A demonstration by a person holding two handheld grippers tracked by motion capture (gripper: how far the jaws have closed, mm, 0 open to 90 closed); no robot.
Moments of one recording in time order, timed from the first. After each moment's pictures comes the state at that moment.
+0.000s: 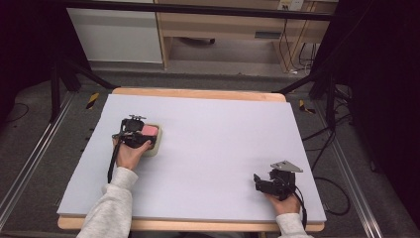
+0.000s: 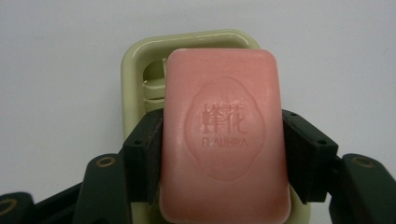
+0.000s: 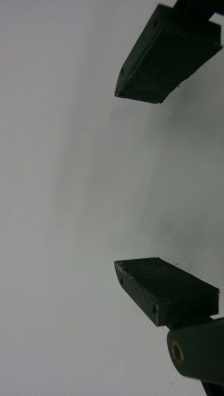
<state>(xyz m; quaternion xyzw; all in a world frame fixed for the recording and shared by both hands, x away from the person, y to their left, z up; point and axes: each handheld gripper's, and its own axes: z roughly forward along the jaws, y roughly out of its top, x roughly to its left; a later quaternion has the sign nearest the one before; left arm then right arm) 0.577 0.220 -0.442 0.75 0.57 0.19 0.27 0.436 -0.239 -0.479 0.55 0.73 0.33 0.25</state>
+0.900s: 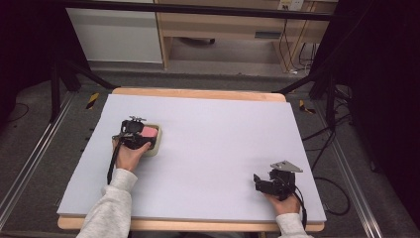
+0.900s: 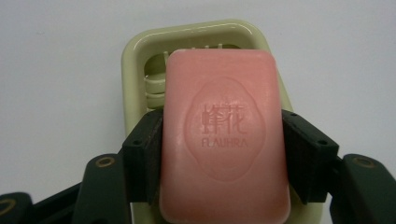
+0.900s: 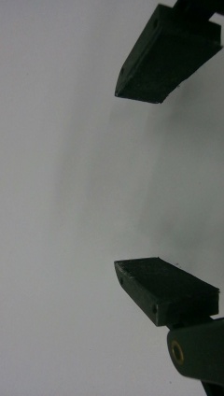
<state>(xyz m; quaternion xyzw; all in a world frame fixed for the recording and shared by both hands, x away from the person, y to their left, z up) 0.575 0.221 -0.446 0.75 0.57 0.19 0.27 0.436 -0.238 -0.479 0.55 0.73 0.33 0.25</state>
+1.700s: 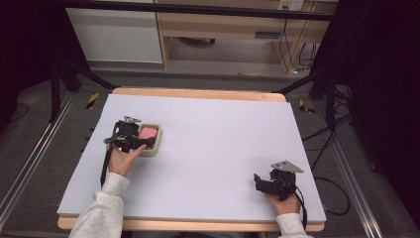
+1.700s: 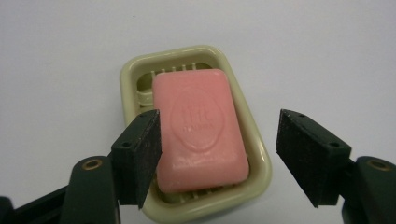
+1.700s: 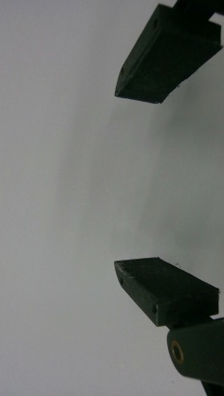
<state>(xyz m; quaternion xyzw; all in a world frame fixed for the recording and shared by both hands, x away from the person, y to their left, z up) 0.545 0.231 -0.424 0.76 0.52 0.20 0.33 0.435 -0.239 -0.478 0.55 0.72 0.33 0.26</state>
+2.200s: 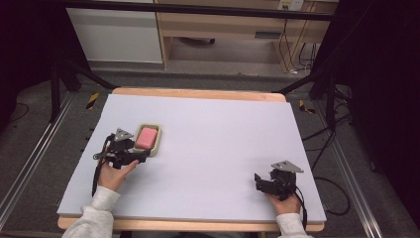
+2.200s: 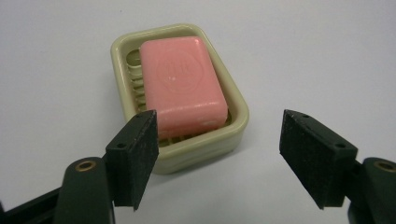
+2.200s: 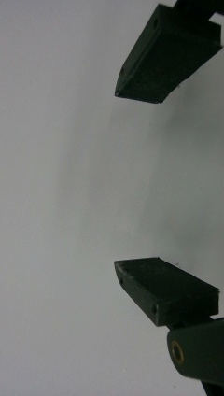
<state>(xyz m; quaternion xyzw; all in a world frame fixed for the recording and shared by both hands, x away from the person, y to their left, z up) 0.501 0.247 -0.434 0.76 0.49 0.21 0.37 0.435 -0.239 -0.478 0.55 0.72 0.33 0.26</state>
